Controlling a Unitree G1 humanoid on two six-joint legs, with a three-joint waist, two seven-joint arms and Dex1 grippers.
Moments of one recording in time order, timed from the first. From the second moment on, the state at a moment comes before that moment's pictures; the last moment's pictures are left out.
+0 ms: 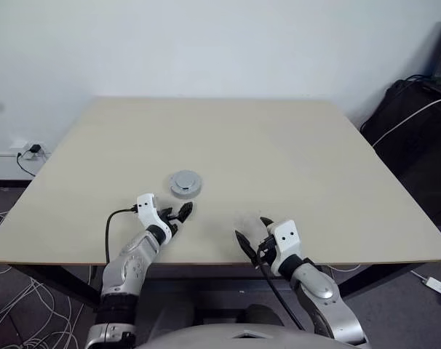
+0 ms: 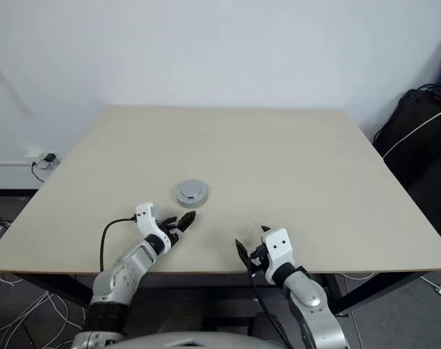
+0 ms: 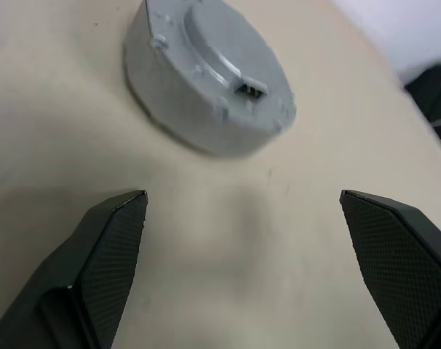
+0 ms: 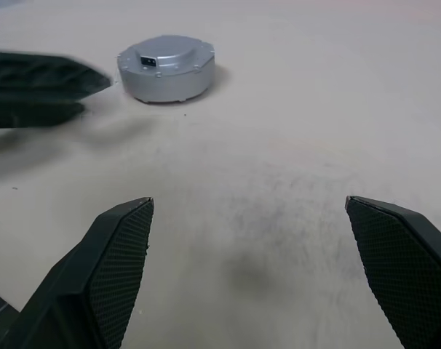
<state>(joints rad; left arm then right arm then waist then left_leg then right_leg) 0.03 0.08 0.05 0.08 -0.46 0.40 -0.27 0.32 -0.23 0.20 -0.24 0.12 0.16 0.34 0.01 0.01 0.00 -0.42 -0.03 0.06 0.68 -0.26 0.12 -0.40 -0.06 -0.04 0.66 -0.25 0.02</state>
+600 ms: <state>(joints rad) 0.22 -0.02 -0.09 0.20 0.09 -0.40 -0.02 0.34 -0.11 0.10 -0.02 0.03 -0.21 0.15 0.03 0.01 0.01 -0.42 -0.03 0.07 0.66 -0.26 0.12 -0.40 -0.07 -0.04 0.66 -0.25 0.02</state>
